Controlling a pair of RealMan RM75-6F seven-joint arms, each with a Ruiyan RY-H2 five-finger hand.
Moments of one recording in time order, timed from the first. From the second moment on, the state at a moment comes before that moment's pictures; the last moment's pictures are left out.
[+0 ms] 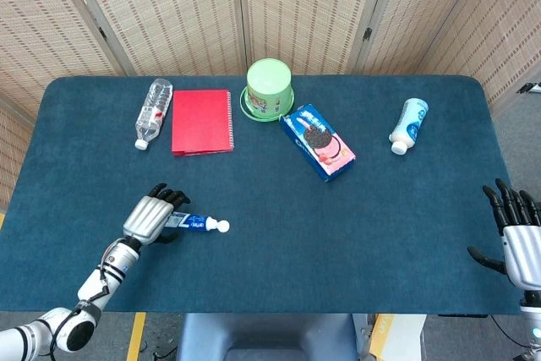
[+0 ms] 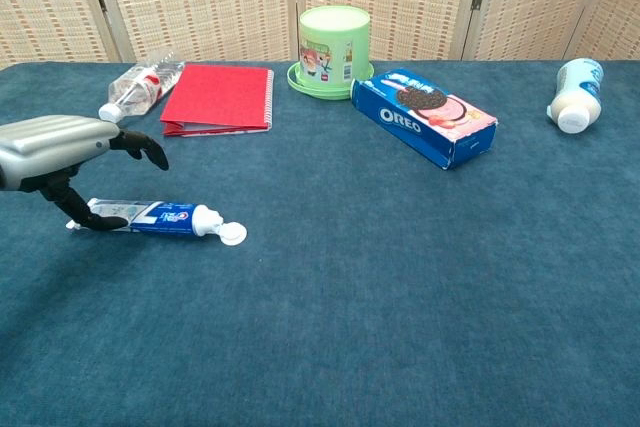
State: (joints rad) left arm -0.57 -1.44 -0.15 -1.49 1.31 0.93 0.32; right arm 0.05 -1.06 0.08 -1.64 -1.49 1.53 -0.04
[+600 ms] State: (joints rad) left arm -0.60 -1.56 -0.12 -1.34 1.25 0.93 0.32; right arm 0.04 -1.07 0.08 -1.62 -1.49 1.54 -0.01
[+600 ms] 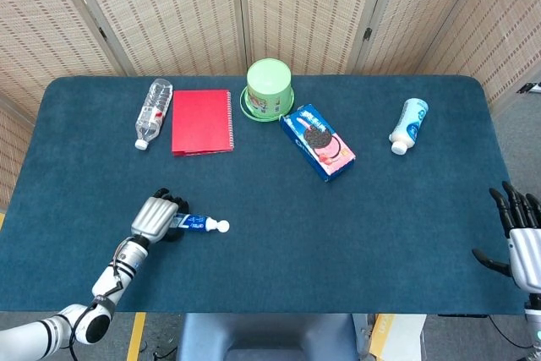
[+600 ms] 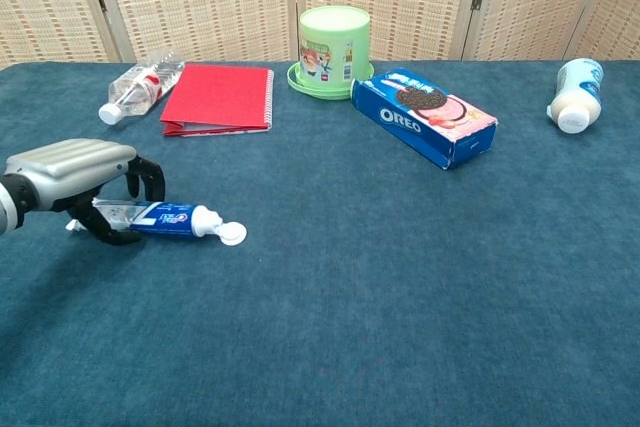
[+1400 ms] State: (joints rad) left arm -0.64 -1.56 -0.10 -1.19 1.47 1.03 -0.07; right arm 0.09 -1.04 0.09 -1.67 -1.59 1.52 0.00
